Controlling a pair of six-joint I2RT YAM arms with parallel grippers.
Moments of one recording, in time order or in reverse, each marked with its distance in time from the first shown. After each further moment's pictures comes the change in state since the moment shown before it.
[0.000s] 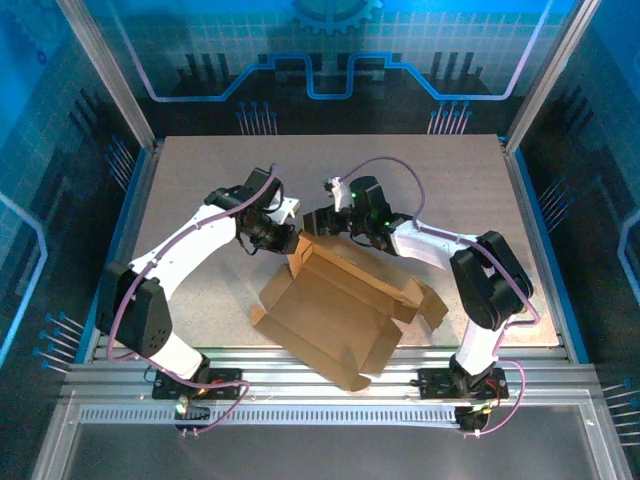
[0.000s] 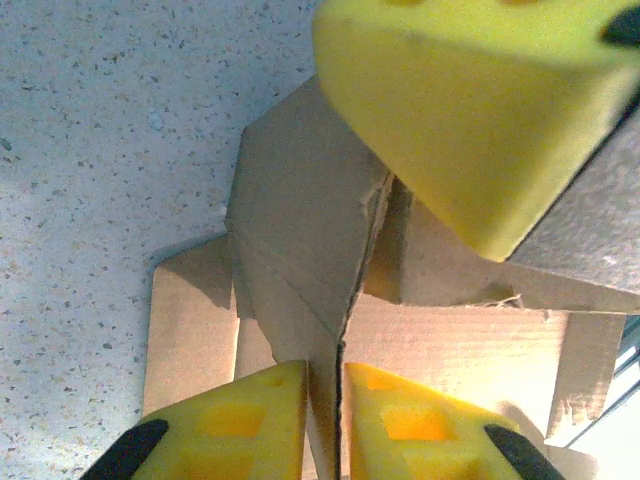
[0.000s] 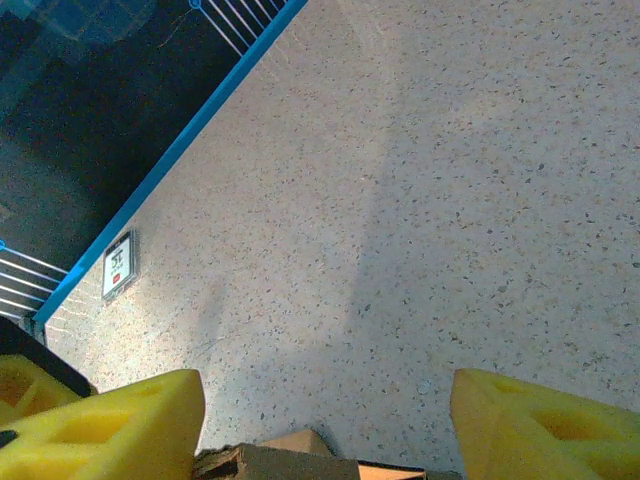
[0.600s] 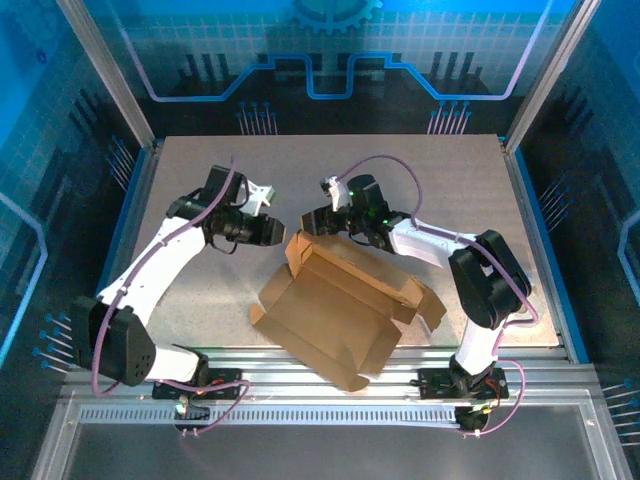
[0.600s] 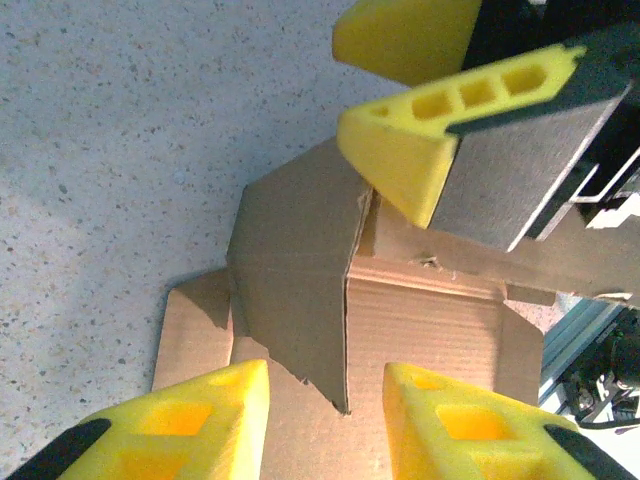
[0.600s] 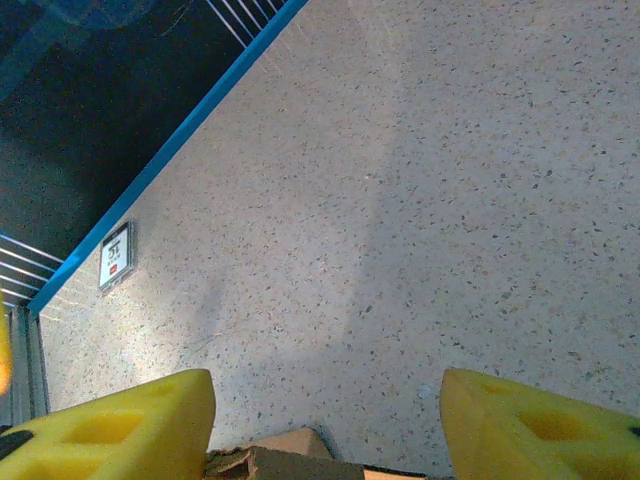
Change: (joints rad) left arm 0.159 -0.190 -0.129 0.115 0.154 -0.002; right arm 0.004 0.013 0.030 -0.031 -0.004 -0.034
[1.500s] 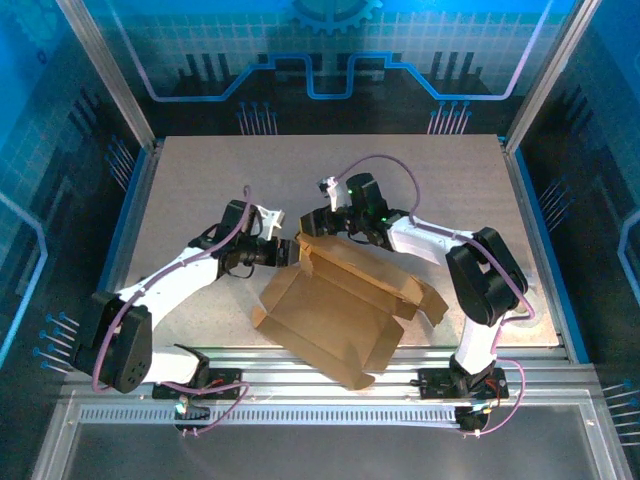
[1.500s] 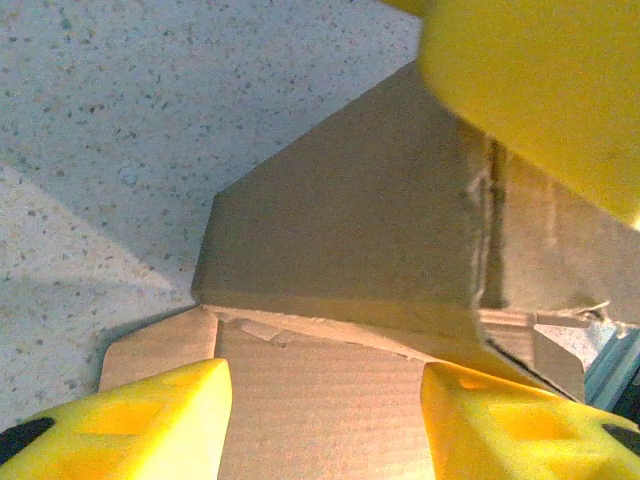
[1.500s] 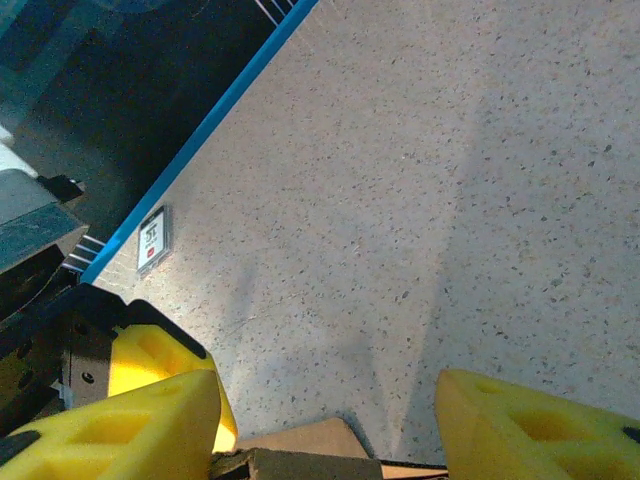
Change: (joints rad) left arm -0.096 -0.021 -0.357 0.513 -0.026 -0.148; right arm -0.010 0.028 0.025 -0.018 -0.098 0.027
